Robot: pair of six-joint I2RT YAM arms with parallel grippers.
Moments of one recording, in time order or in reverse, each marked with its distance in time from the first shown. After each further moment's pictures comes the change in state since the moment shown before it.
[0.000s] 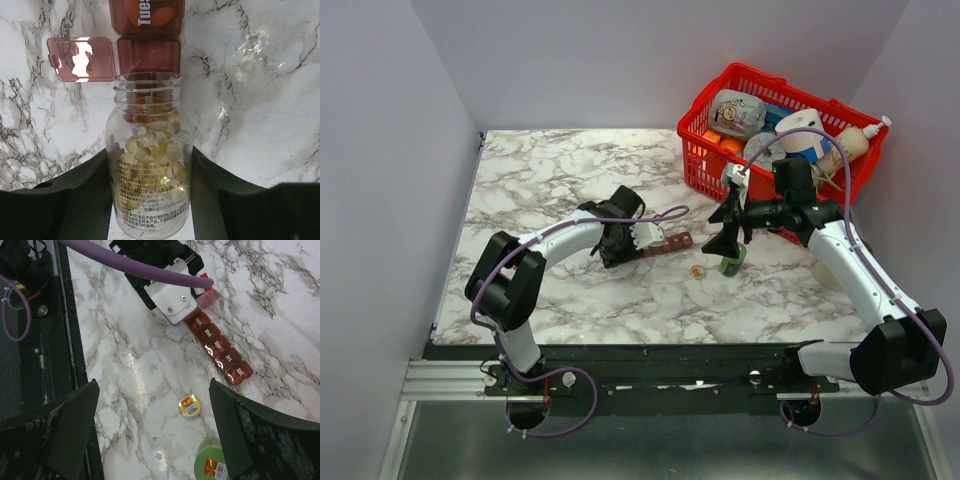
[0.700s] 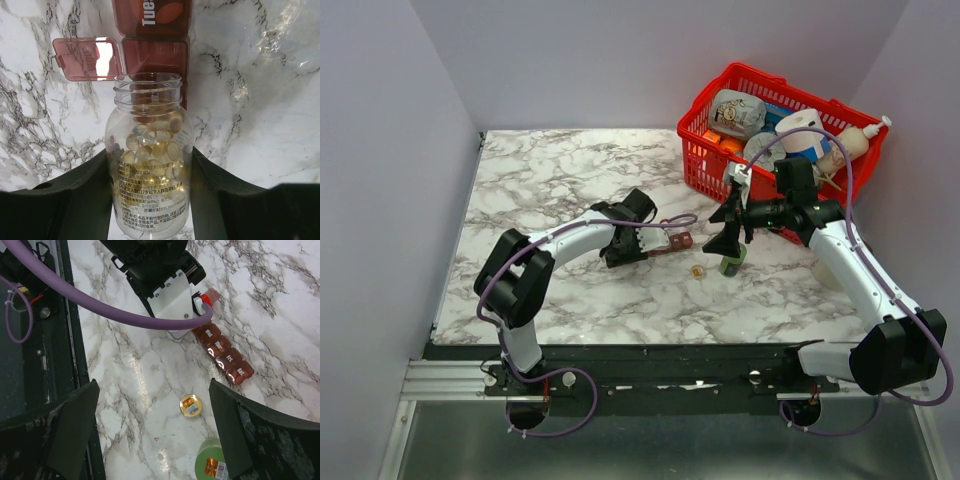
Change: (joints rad) left arm -0.064 0.047 0.060 -0.062 -0.151 -0.007; right arm -0.012 0.000 -0.001 0.000 -0.016 0.006
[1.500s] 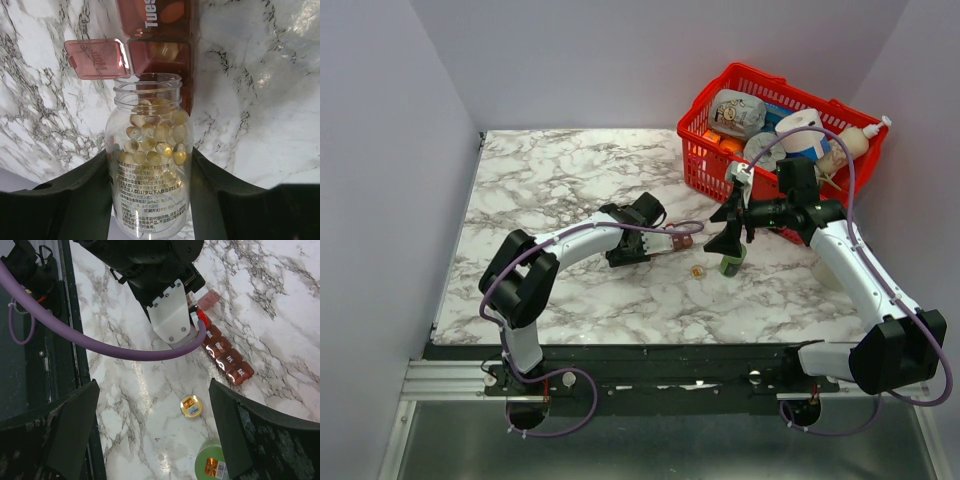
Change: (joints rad) left arm -0.058 0.018 0.032 -0.031 -0.122 0.019; right arm -0.014 0.000 0.000 0.000 -0.021 0.000
